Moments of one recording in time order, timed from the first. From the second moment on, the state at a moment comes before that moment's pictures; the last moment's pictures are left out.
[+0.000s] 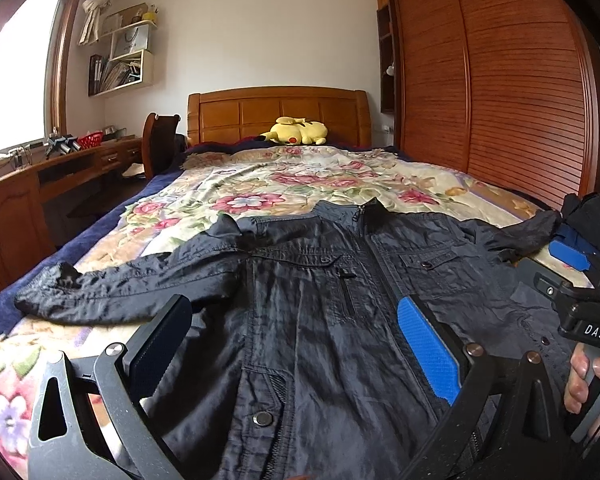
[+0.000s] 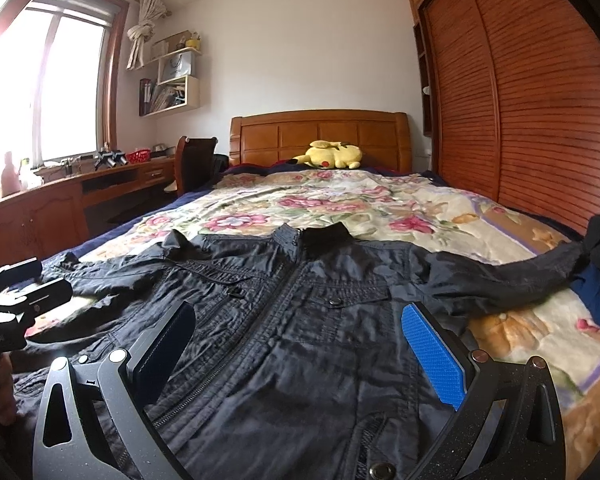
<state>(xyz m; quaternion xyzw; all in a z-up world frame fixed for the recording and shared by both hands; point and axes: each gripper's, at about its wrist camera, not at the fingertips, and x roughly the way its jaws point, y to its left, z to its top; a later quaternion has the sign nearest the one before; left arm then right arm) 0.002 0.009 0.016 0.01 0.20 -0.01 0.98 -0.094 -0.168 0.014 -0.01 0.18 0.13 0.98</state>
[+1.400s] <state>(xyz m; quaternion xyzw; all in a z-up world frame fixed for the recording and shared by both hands) 0.066 0.257 -0.021 -0.02 0.34 0.09 0.94 -0.032 -0.050 0.012 -0.06 0.26 0.27 0.92</state>
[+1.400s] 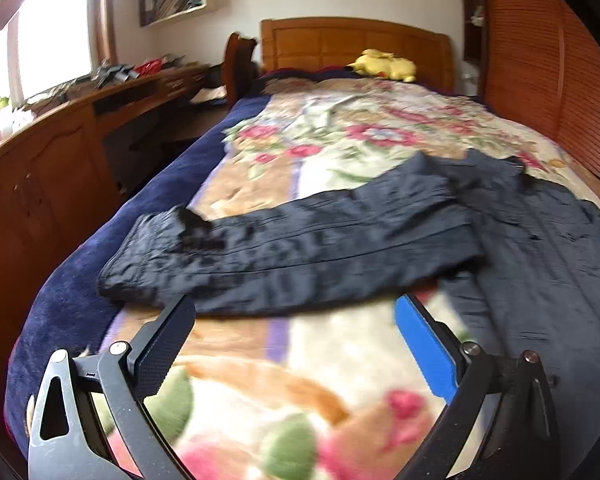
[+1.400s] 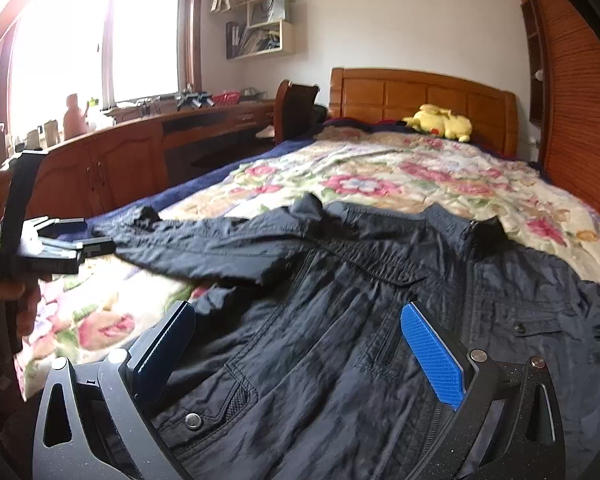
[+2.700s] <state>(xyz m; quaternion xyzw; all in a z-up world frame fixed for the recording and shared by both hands) 0.105 0.394 -0.055 -0.11 0.40 0.16 0.89 -0.019 -0.036 -0.002 -0.06 0.28 0.28 0.92</state>
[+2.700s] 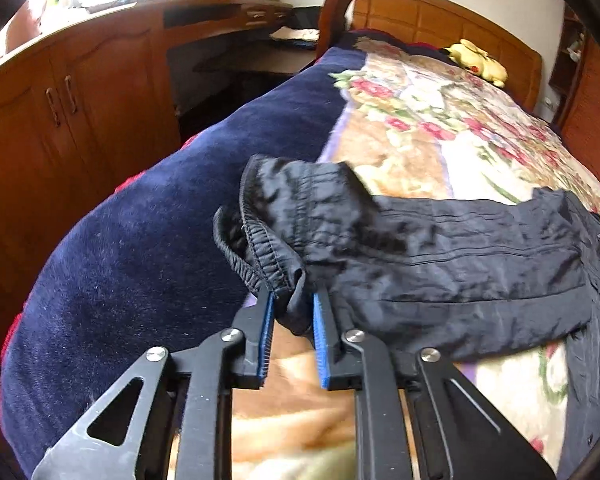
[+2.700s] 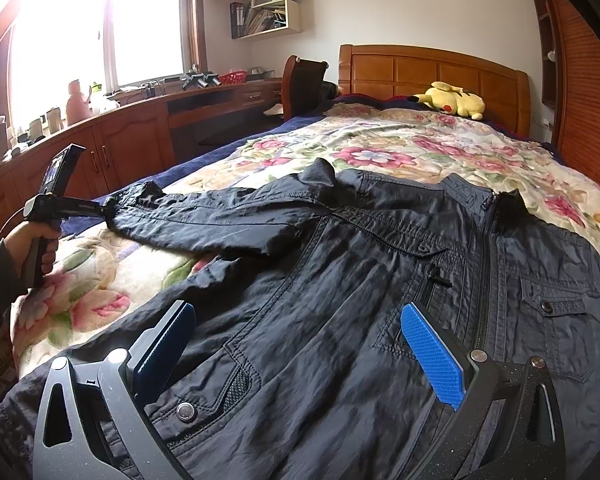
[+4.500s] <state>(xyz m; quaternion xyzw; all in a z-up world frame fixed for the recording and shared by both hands) 0.074 0.014 0.017 0.01 0.32 -0.14 0.94 -0.053 -0.191 0.046 -0.03 0.27 0.17 0.95</state>
